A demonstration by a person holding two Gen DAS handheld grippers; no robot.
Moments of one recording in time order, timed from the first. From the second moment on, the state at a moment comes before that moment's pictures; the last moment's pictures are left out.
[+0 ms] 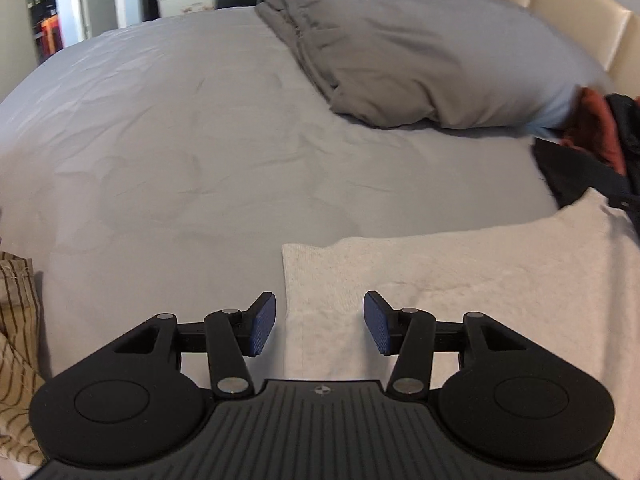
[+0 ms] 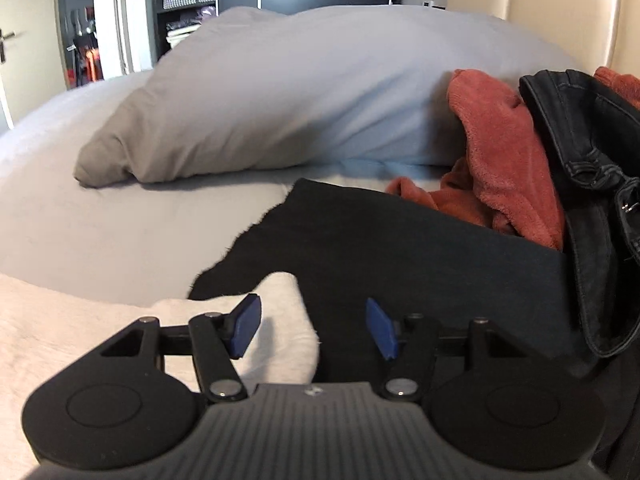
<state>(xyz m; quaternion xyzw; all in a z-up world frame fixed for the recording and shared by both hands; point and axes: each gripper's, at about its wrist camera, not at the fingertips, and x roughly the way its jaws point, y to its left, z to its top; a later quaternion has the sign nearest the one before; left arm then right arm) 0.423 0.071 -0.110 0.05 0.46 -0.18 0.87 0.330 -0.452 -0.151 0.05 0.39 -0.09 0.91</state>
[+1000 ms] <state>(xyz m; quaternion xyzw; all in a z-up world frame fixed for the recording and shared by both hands) 0.436 0.133 -0.112 -0.07 0.39 -0.10 0.91 0.364 -0.416 -0.160 0.09 0.40 0.00 0.91</state>
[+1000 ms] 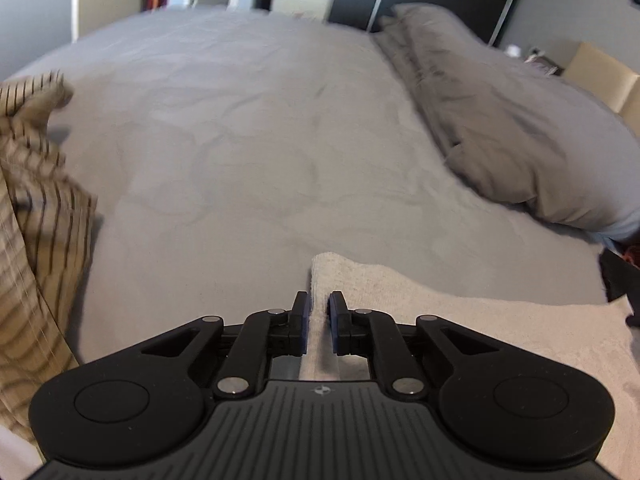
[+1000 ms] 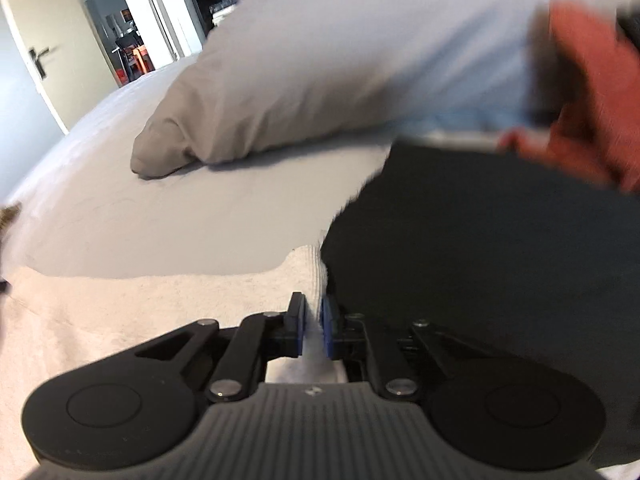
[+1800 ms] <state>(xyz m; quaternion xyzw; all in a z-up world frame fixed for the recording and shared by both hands) 0.373 0.162 -0.066 0.03 0.42 -0.13 0.90 0.327 -0.386 -0.112 0.04 0.38 -0.05 0.92</state>
